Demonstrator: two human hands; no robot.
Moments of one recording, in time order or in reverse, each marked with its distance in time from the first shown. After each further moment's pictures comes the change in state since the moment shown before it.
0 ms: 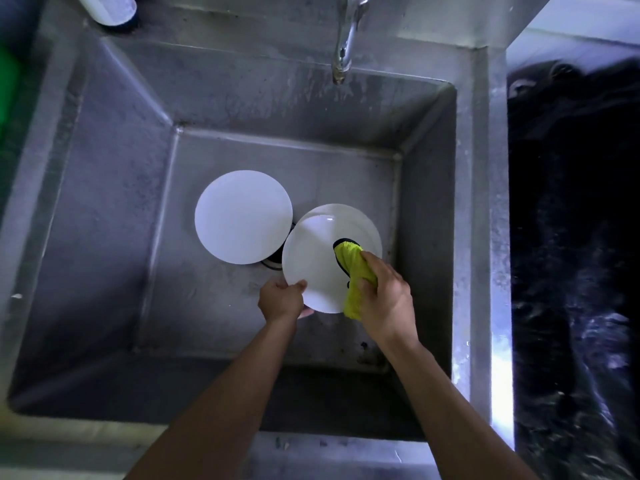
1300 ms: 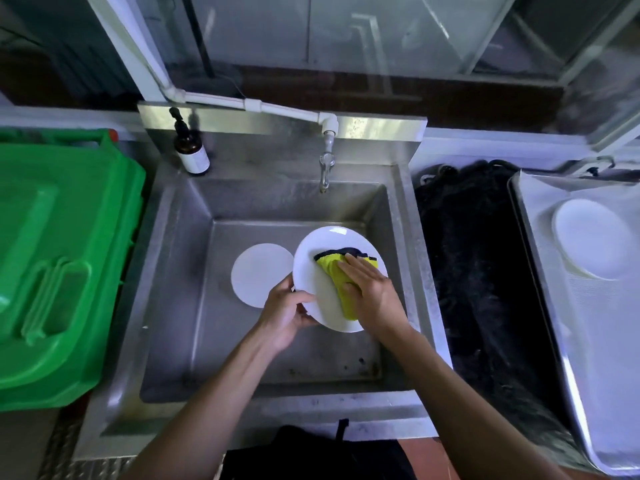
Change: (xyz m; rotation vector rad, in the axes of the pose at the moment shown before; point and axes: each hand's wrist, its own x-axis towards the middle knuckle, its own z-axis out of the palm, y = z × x) left_hand -0.201 0.127 -0.126 -0.160 -0.776 0.256; right_hand -0.064 -0.138 -0.101 -0.203 -0.005 -0.302
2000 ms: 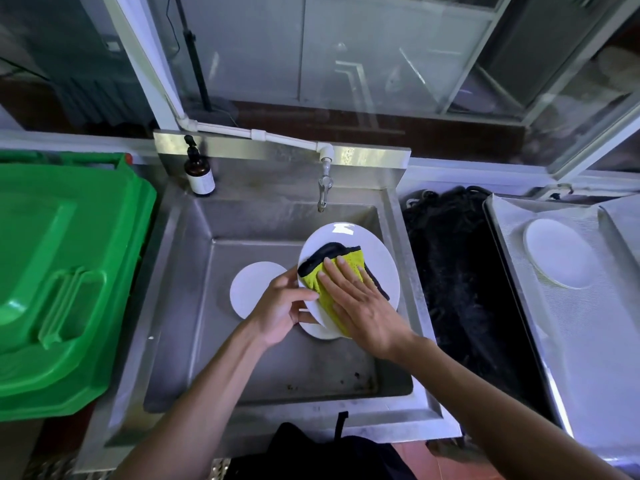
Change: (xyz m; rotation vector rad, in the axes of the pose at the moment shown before) left_hand -0.032 0.042 -0.006 0.070 -0.350 0.140; right_hand -0.028 -0.041 -0.029 -0.245 -0.077 -0.385
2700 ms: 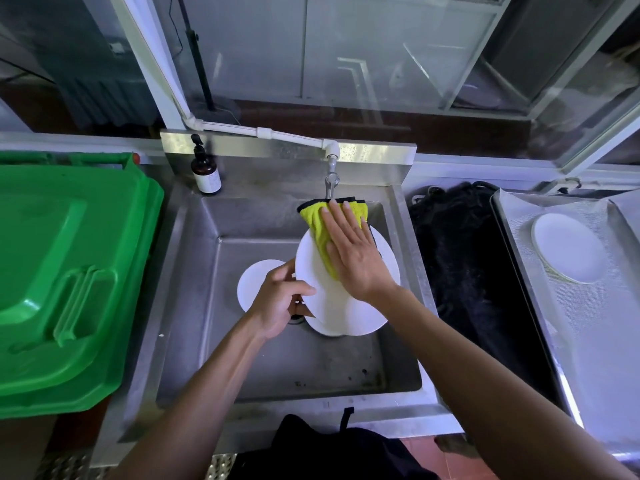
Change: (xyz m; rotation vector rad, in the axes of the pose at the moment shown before) left_hand -0.009 0.015 -0.007 0.101 0.081 0.043; right_hand 0.078 0.000 -0.017 0.052 0.190 0.152
